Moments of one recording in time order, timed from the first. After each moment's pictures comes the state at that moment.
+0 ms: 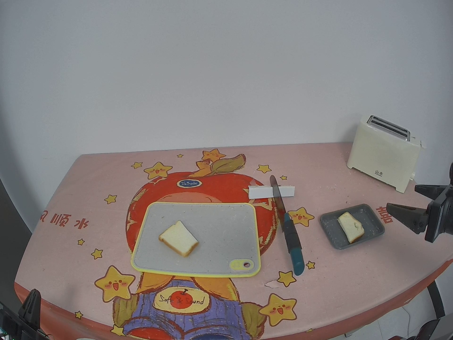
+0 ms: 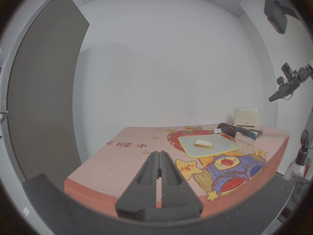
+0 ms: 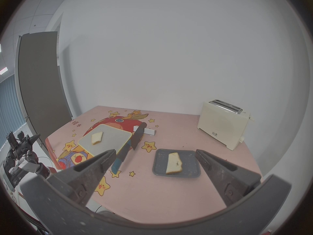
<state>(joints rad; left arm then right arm) 0.00 0.02 -0.02 0.00 -0.02 0.00 0.55 1.06 -0.75 0.15 -0.21 0.10</state>
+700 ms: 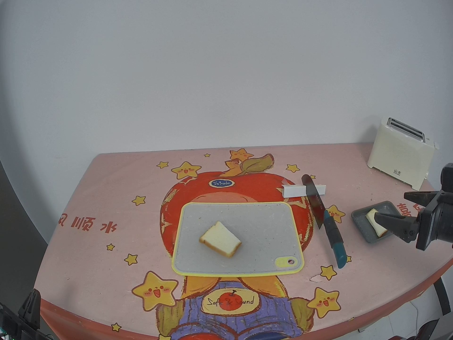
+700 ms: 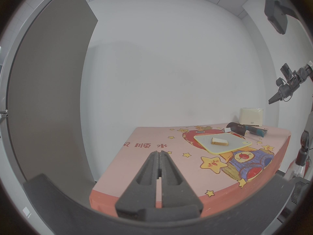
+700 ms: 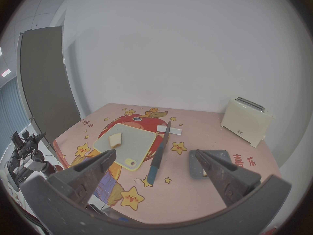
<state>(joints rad) 0.00 0.02 -0.02 0.00 -0.02 0.00 0.61 1.09 -0.75 0.15 -0.21 0.14</state>
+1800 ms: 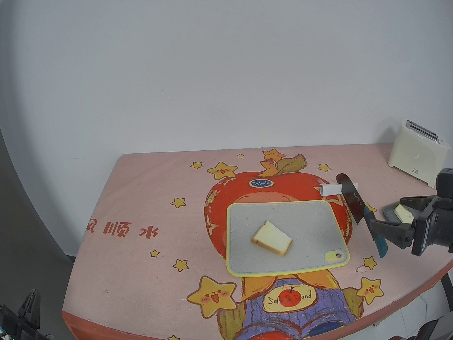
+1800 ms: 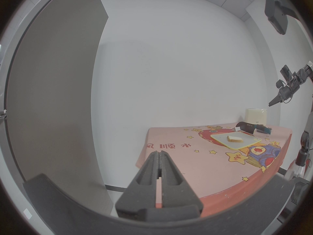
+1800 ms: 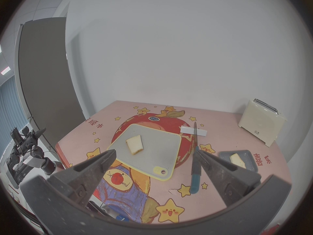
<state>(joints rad) 0.00 0.02 -0.02 0.00 -0.01 0.00 0.62 1.11 -0.74 0.15 -0.21 0.14</state>
